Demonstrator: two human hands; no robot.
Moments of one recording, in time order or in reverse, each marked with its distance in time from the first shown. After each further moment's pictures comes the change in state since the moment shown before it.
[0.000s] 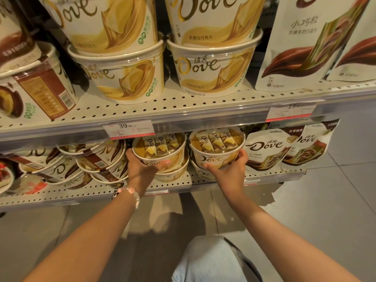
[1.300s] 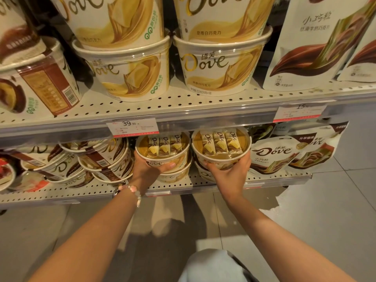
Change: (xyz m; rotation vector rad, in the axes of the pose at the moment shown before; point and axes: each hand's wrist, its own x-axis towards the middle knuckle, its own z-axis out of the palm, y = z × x) left_hand 0.012 -0.014 0.000 -0.127 -0.251 0.127; right_hand -0.001 0.006 0.010 -0.097 0.114 -0.126
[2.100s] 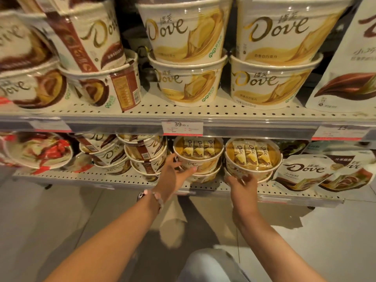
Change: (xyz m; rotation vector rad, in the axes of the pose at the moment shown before) left_hand -0.046 0.023 -0.020 0.160 0.007 -0.030; right_hand -0.061 -0.071 0.008 0.443 -0.260 0.353
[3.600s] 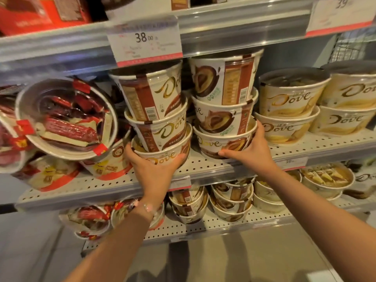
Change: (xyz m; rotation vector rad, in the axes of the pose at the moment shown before) left_hand 0.040 0.082 -0.325 -0.013 0.581 0.386; right_hand -0.020 -0.112 0.266 -0.512 0.010 -0.547
